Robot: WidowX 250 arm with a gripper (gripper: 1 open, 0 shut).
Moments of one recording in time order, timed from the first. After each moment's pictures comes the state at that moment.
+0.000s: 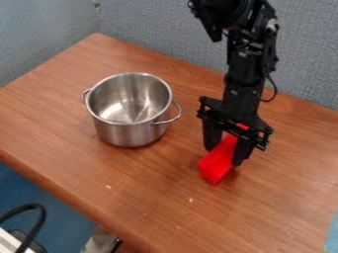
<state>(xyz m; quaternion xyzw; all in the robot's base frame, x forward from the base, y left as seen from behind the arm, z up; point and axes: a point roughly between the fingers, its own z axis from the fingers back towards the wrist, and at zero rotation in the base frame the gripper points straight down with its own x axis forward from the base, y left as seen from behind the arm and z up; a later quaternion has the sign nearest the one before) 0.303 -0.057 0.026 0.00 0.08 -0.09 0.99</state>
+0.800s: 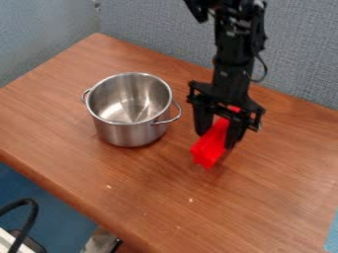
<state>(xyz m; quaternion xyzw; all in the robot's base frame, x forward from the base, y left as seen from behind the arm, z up) 0.305 -0.042 0.058 -0.01 0.05 -0.05 1.00</state>
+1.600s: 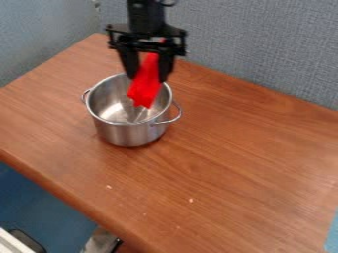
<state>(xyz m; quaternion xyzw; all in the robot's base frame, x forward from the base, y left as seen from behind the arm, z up) 0.300 0.072 0.110 -0.03 0.00 0.14 0.99</state>
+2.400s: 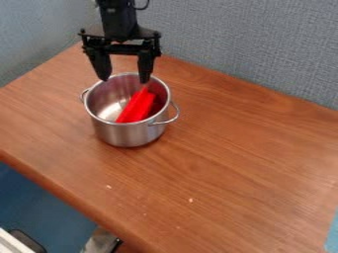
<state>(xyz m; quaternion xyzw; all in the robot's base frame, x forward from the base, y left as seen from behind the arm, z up) 0.296 0.088 0.100 -0.02 -0.02 0.18 0.98</state>
